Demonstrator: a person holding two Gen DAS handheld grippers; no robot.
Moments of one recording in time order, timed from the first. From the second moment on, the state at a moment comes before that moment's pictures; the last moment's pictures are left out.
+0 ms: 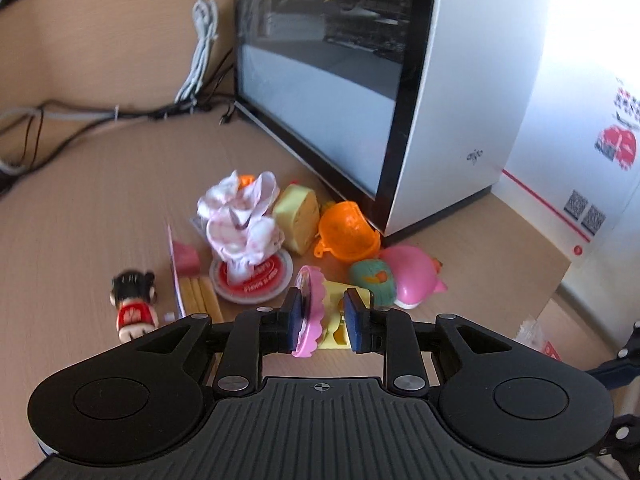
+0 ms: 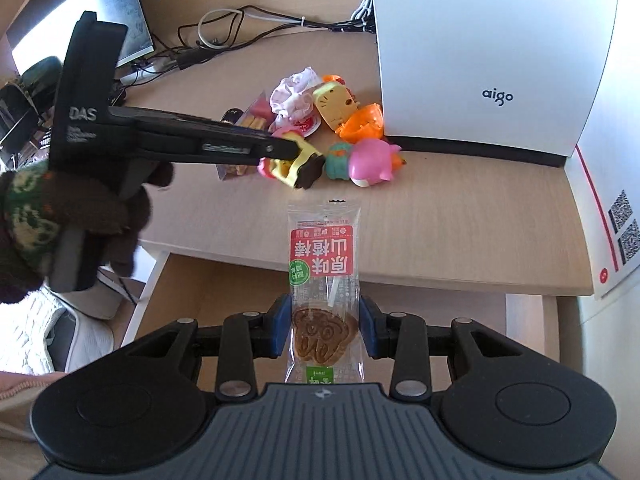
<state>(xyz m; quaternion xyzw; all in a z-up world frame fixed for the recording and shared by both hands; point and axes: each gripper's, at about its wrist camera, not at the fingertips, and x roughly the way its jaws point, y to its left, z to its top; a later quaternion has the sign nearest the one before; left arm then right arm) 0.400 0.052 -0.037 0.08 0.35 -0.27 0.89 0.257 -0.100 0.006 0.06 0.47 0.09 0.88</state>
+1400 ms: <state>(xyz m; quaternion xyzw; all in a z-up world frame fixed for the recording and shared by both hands) 0.211 0.211 -0.027 -0.11 0.38 0.03 0.92 0.335 -0.055 0.010 -0.02 0.33 0.11 0.94</state>
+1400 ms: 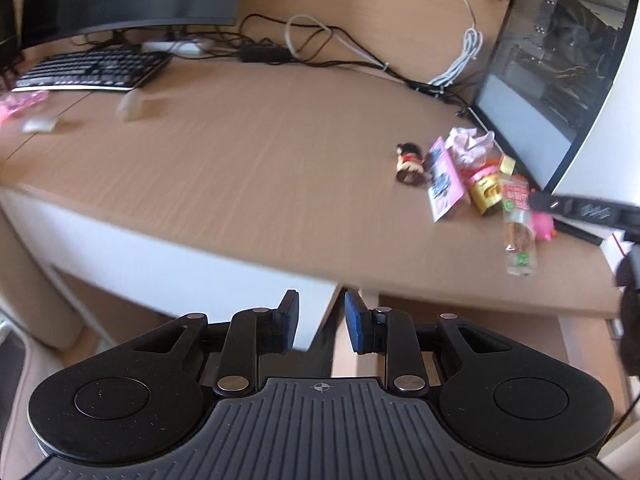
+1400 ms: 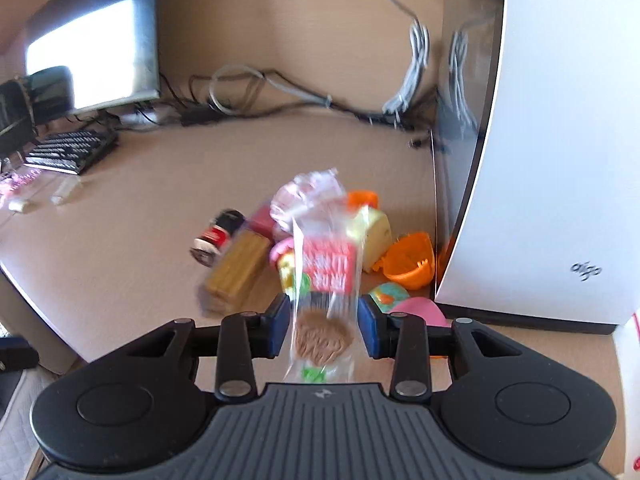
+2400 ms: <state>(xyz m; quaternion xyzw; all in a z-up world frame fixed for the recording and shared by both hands) 0.028 0.137 -0.076 -0.06 0.44 -0.09 0.89 0.025 -0.064 -0.067 -0.02 0.43 -0.01 0.90</state>
